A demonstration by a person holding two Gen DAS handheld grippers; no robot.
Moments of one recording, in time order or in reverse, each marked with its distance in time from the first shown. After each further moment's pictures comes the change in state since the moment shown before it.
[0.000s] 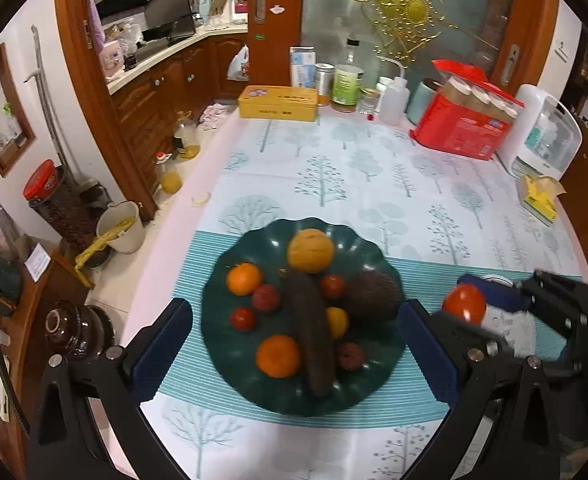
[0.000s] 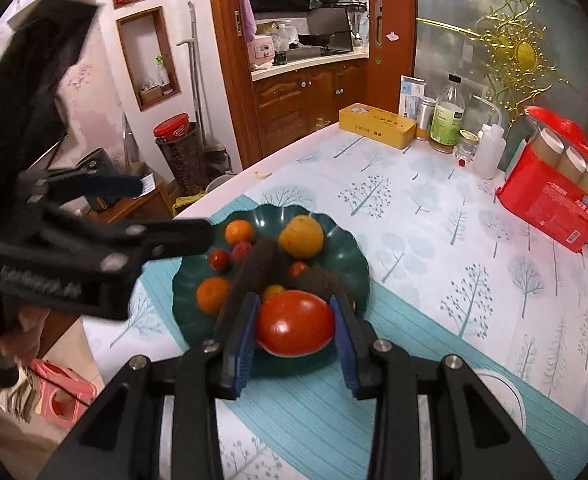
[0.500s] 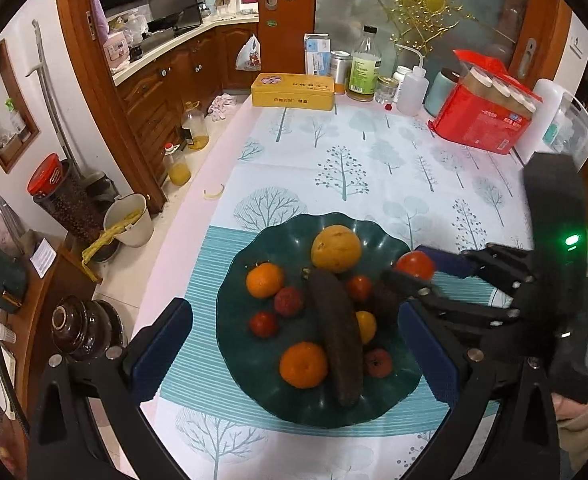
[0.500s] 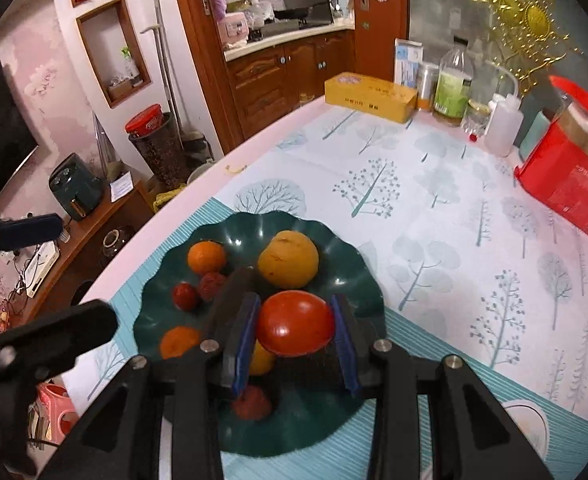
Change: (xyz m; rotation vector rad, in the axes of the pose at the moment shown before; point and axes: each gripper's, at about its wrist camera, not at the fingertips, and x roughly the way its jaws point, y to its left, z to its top) left arm 0.029 0.015 0.007 -0.004 0.038 0.024; right arm 0.090 -0.010 0.029 0.063 0.099 -0.026
